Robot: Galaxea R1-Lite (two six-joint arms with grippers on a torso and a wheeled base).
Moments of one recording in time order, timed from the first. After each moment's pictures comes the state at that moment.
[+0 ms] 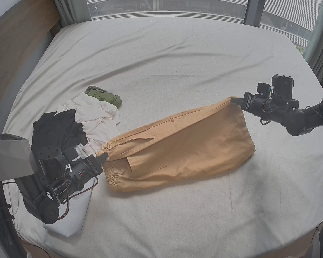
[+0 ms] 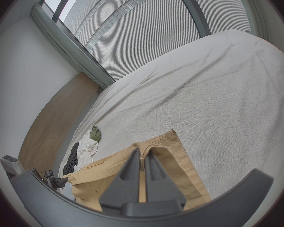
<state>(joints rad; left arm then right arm) -0.24 2.11 -0.39 -1.54 -0.19 -0.62 0.14 2.07 -1.32 -0.52 0.37 0.36</state>
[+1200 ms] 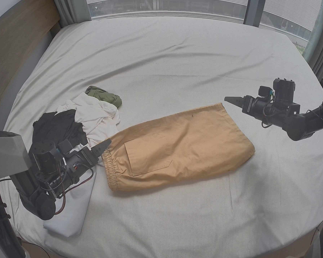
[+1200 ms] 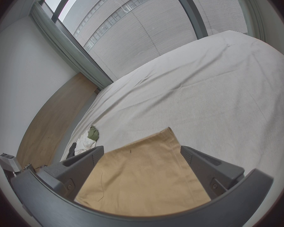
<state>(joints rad) -0.22 2.06 -0.40 -1.54 -0.20 -0.64 0.14 2.03 -1.21 -0.57 0.36 0.37</state>
